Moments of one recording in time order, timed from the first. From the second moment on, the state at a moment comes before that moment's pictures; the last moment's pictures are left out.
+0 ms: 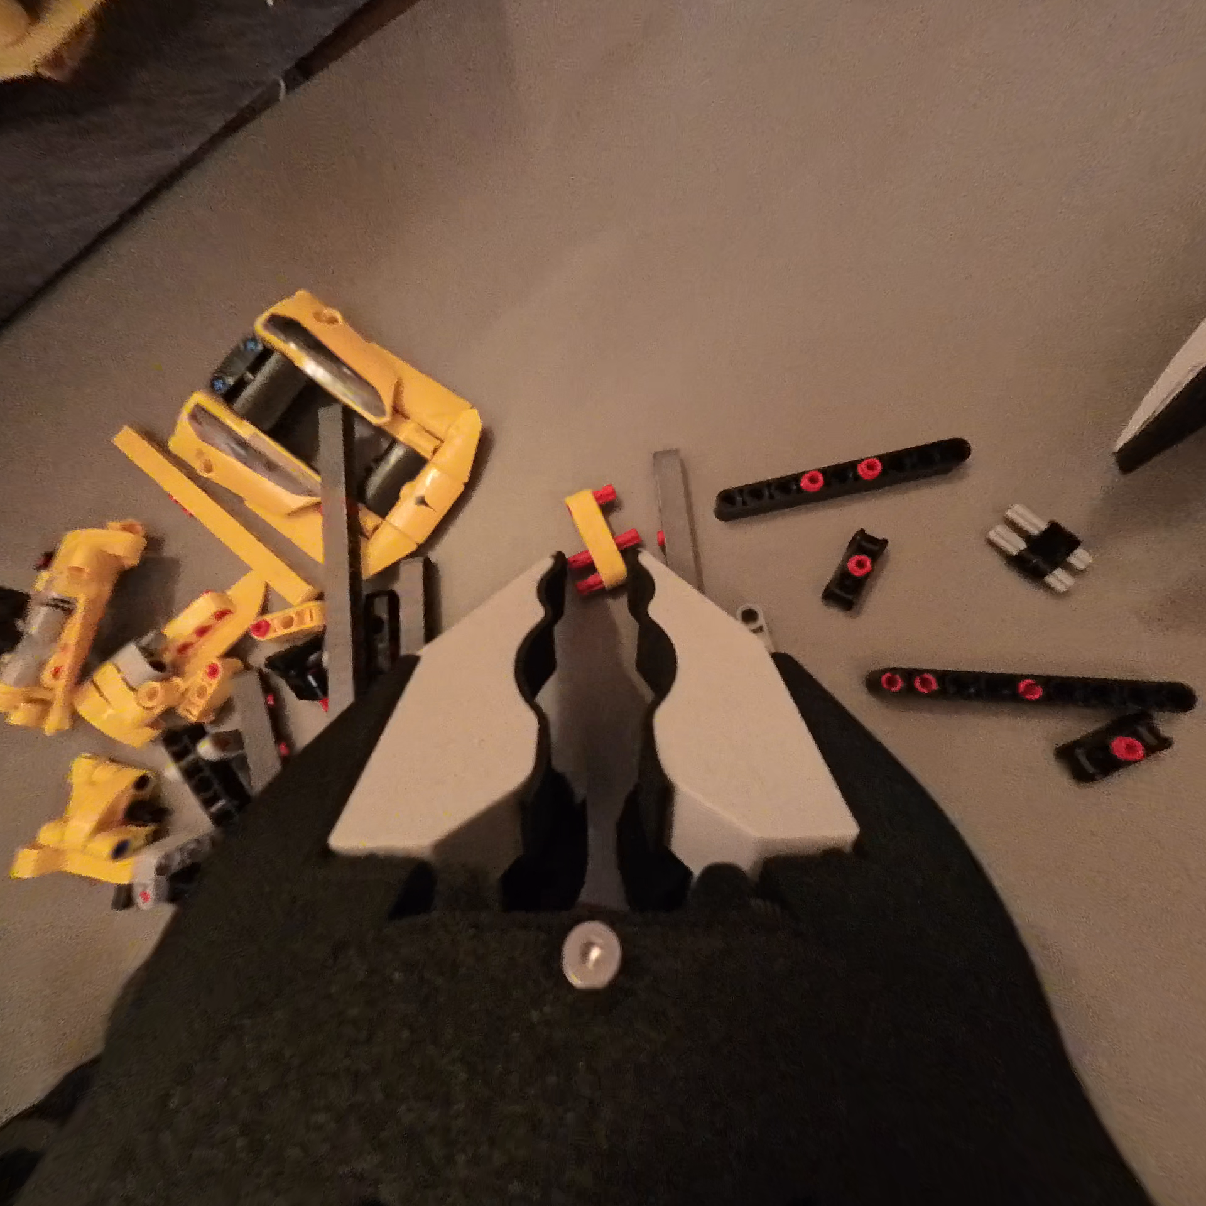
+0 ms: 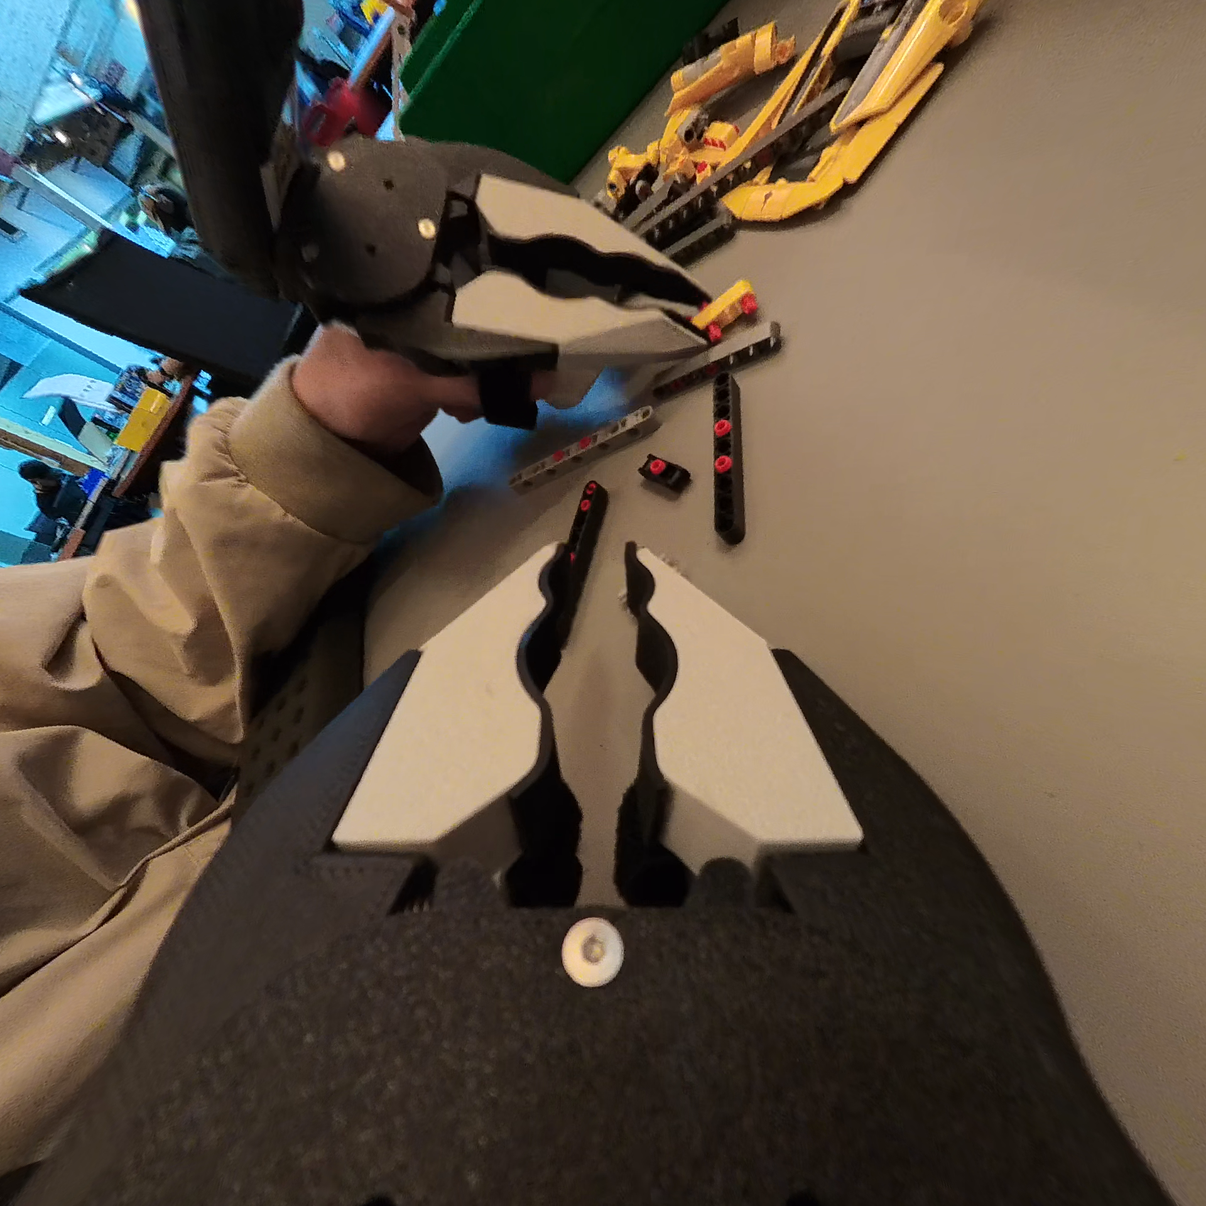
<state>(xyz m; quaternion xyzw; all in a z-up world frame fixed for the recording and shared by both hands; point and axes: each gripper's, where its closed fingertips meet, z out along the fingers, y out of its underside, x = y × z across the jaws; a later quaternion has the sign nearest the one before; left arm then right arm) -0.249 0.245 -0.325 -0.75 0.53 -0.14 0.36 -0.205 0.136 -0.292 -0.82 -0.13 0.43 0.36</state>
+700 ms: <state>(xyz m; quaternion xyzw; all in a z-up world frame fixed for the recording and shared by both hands) -0.175 0.142 -0.216 -0.45 0.62 -0.14 0.63 -0.185 0.140 -0.216 -0.69 -0.18 0.45 0.54</state>
